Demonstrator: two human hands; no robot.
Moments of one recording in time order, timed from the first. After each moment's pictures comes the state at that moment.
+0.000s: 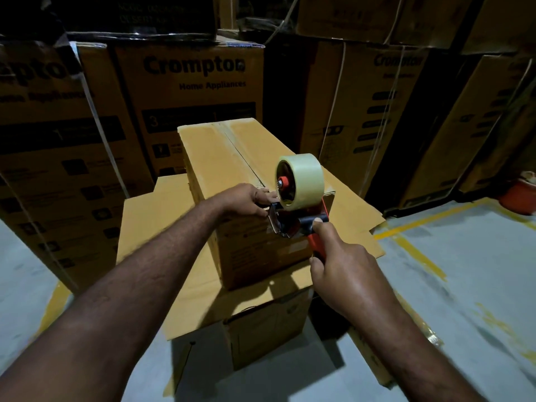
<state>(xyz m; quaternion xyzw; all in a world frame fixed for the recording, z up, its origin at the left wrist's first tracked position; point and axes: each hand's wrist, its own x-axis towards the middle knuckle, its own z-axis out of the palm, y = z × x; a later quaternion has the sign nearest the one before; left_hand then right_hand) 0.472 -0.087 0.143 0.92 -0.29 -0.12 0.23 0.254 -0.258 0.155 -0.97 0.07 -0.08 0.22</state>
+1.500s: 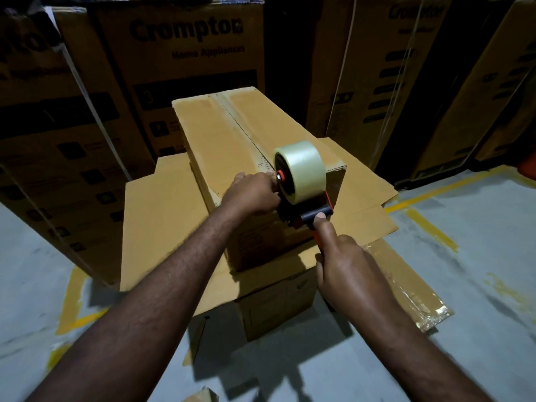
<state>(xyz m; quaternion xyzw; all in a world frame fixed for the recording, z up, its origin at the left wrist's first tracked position) 0.421 -0.109 0.139 0.97 -0.14 -0.04 0.19 0.265 -0.255 0.100 -0.98 0.02 -0.08 0.20</state>
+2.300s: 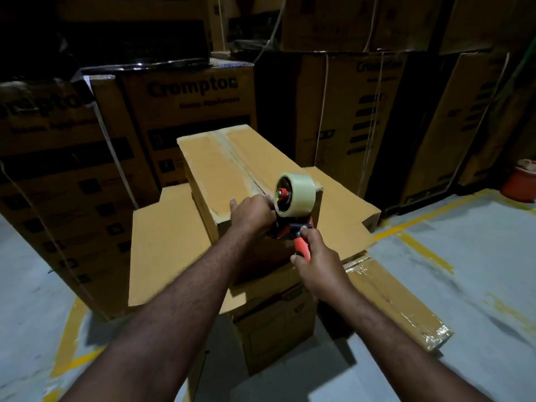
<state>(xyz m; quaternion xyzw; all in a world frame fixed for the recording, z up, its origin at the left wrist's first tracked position) 0.394 -0.126 0.130 0.97 -0.11 0.05 0.21 0.256 -0.254 0.089 -0.89 0.08 -0.07 0.44</state>
